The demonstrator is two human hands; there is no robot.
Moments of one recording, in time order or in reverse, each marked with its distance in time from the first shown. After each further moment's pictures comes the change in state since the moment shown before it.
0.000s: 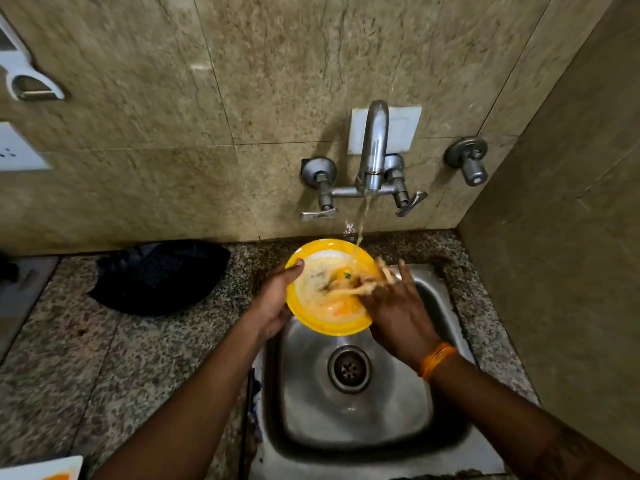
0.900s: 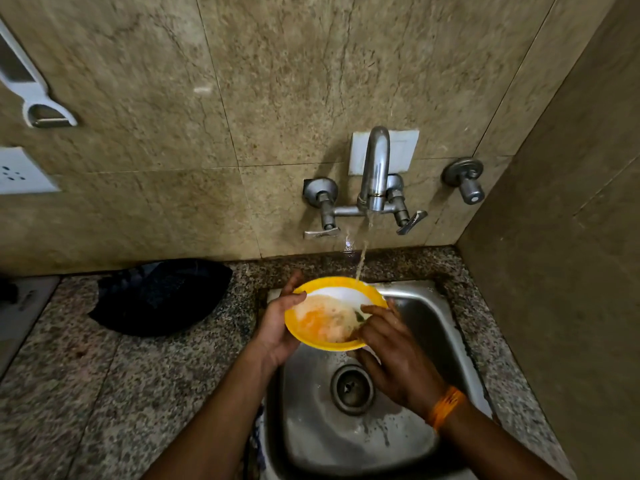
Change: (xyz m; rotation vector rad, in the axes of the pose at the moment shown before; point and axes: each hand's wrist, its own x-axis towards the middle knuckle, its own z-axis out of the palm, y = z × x) left_hand -0.013 -0.004 0.003 -0.247 -0.092 -0.051; right_hand -0.025 -0.019 0.010 0.488 0.259 -0.103
